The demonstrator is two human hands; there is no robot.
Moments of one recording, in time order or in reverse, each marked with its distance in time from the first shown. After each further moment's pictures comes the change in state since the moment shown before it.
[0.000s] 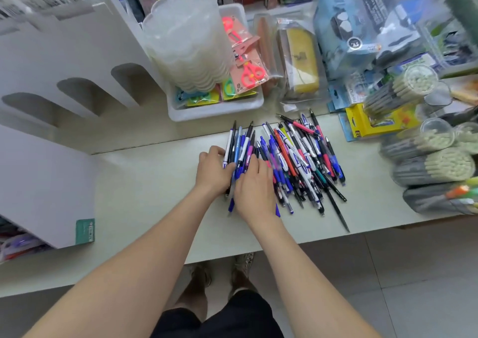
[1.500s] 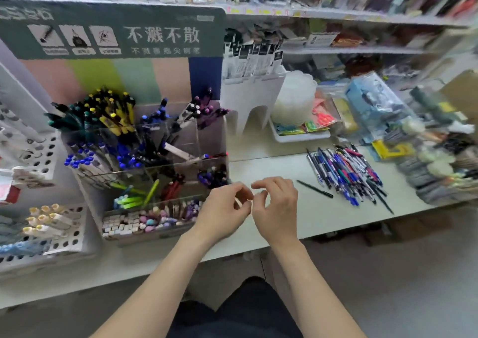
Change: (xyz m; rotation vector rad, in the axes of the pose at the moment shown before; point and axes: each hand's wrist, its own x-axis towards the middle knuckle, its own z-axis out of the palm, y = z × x) left_hand -0.179 -0.221 -0.344 -0.118 -0.086 0.575; right_hand -0.219 -0.322 0.073 0.135 0.541 -0.314
